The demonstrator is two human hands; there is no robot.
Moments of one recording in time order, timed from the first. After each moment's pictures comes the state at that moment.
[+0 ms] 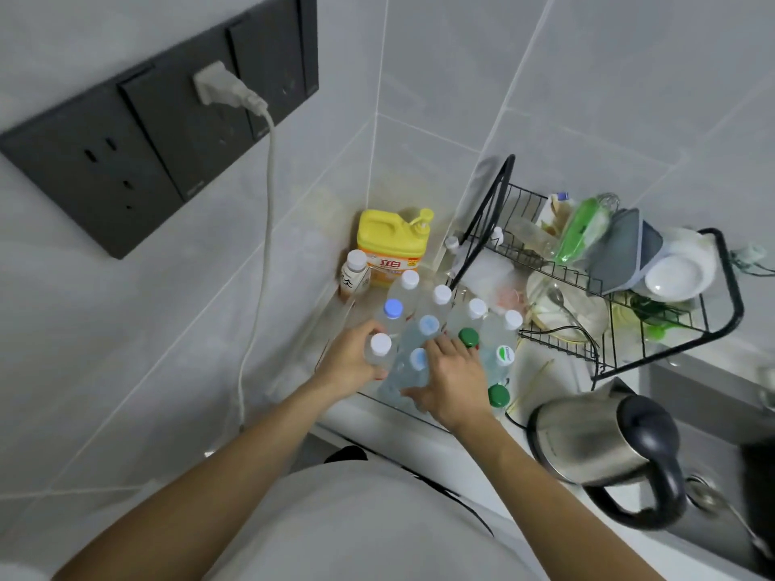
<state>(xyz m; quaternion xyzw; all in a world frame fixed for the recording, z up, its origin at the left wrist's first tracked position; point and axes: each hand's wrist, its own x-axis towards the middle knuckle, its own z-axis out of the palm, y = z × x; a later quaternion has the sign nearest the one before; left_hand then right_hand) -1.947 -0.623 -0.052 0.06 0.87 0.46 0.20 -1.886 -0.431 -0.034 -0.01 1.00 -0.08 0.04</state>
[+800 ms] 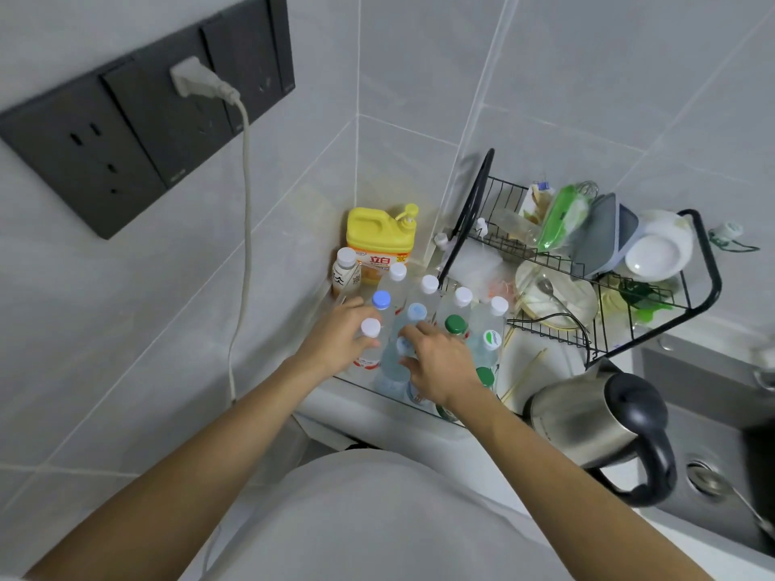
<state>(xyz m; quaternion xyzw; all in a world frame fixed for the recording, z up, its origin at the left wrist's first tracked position) -1.953 -0.625 -0.016 0.21 0.91 0.33 0.09 -1.892 -0.428 -0.021 -0.07 0.99 -0.10 0.06</state>
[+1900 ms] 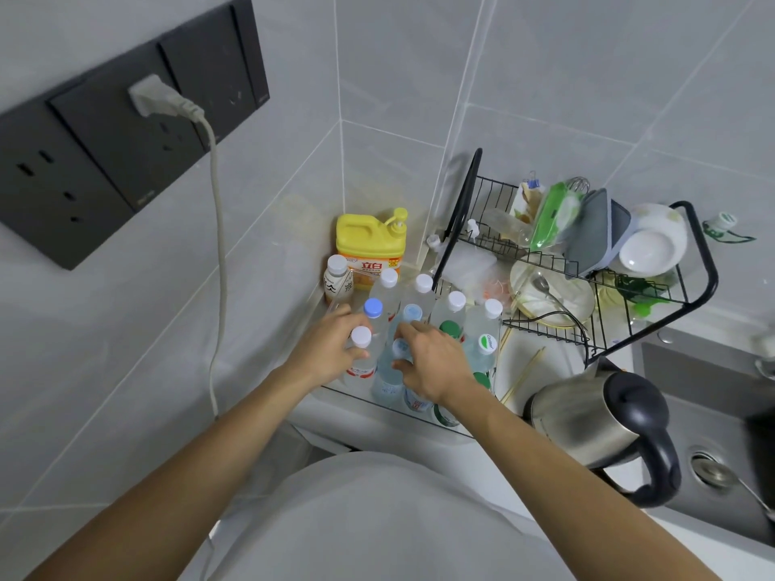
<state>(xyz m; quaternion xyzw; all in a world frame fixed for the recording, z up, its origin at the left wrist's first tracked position) -1.964 -0.628 -0.025 0.22 0.91 0.32 0.13 -1.906 -0.425 -0.023 -0.06 0.98 -0.16 0.05</state>
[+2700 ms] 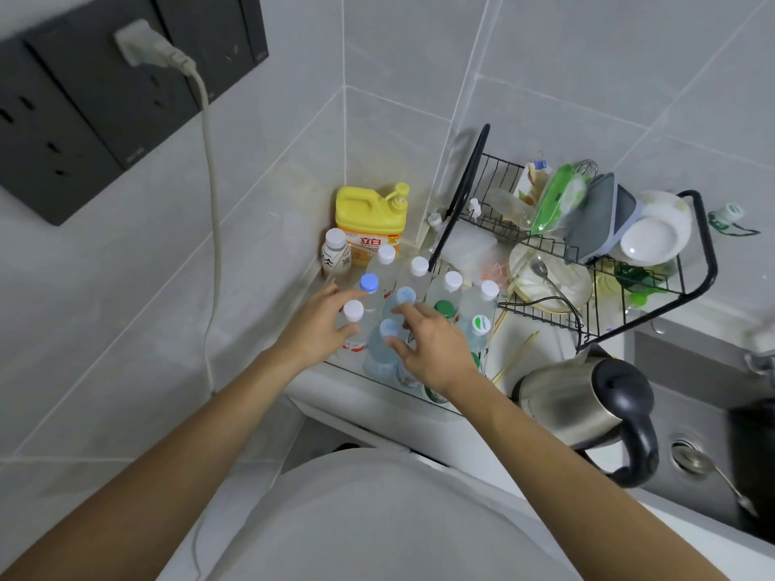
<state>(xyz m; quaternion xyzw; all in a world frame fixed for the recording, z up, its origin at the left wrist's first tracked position) -1.951 -0.634 -0.031 0.18 0.90 0.37 0.12 -1.886 -0.415 -0.015 -0.06 0.97 -0.22 0.02</state>
